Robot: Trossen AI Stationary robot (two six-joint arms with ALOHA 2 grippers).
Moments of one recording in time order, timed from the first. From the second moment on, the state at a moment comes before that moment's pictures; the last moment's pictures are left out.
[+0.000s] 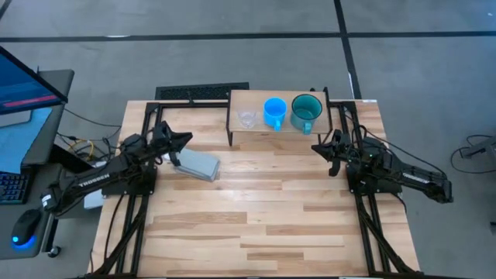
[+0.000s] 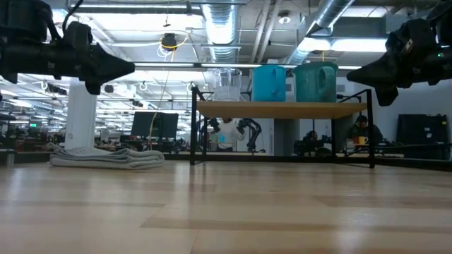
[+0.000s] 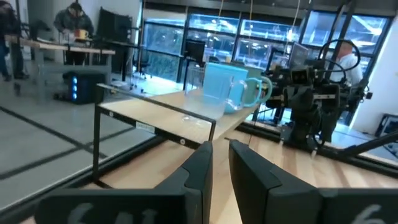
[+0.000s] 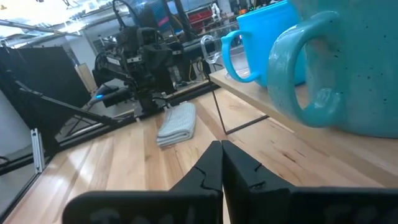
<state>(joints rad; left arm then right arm) 0.54 0.27 0.01 0.36 0.12 -0.19 -0.33 0.00 0.06 -0.12 -0.10 0.25</state>
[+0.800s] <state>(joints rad) 0.54 0.04 0.01 0.06 0.13 -0.23 -0.33 0.00 0.06 -0.12 -0.10 0.25</state>
